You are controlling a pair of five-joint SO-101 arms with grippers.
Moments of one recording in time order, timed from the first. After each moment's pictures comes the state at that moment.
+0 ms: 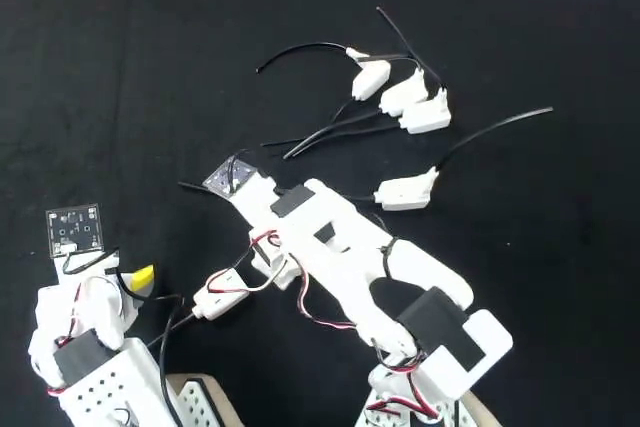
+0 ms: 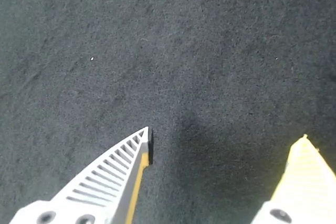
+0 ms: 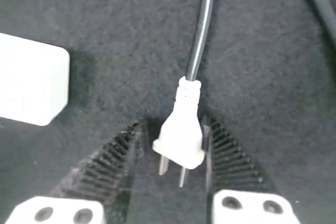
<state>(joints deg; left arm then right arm) -41.6 -103.9 96.0 67.3 -26.3 -39.5 2.2 38.4 57.9 8.0</state>
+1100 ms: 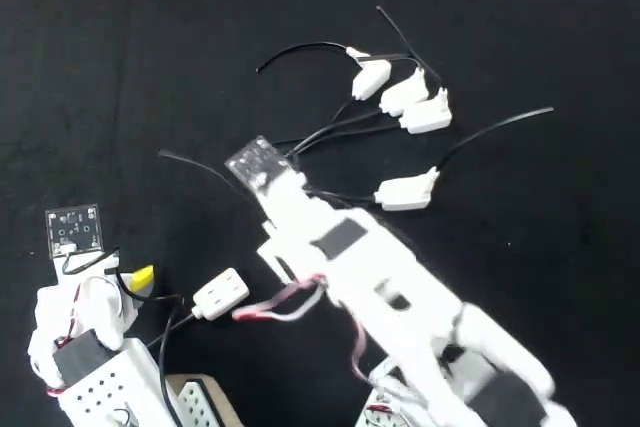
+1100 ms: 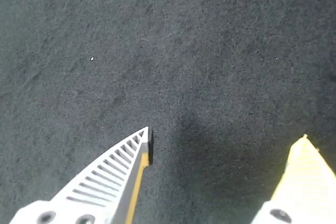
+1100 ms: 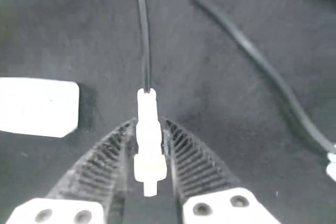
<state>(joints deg) -41.6 -103.9 96.0 67.3 -26.3 -38.7 -30.8 57.9 44.3 2.6</state>
